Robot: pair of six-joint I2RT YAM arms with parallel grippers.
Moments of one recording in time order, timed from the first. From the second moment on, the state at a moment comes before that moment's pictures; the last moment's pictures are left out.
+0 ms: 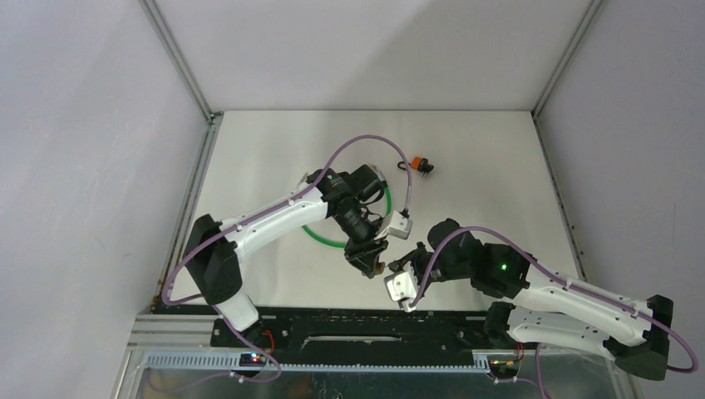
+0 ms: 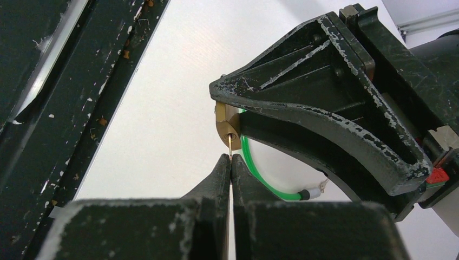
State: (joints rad) left arm -0.88 1.66 1.44 -1.13 0.82 0.70; right arm 1.09 0.86 0.79 -0.54 -0.34 -1.00
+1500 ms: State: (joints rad) left arm -0.88 1.66 1.44 -1.18 0.79 0.70; right arm 1.18 0.92 0.76 -0.43 -0.21 -0.89
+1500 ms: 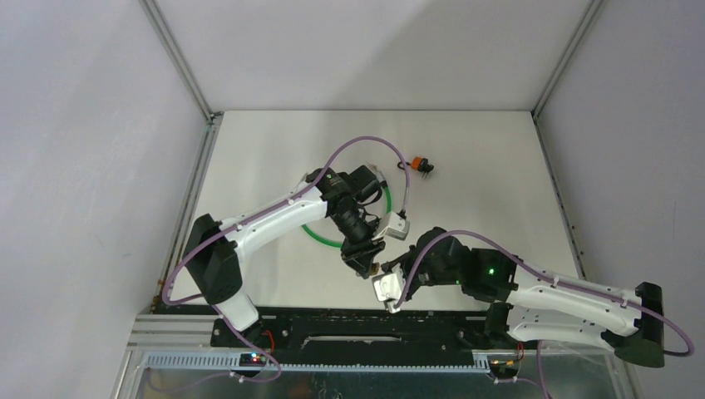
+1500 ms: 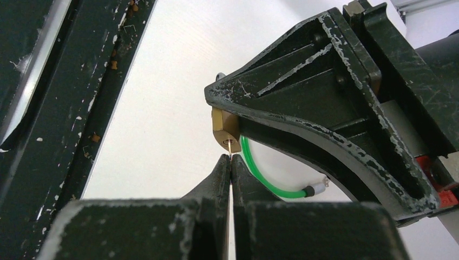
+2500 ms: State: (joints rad) left arm -0.89 1.67 1.44 -1.13 0.75 0.58; right arm 1.23 0.95 0.75 -0.43 -0.11 -0.89
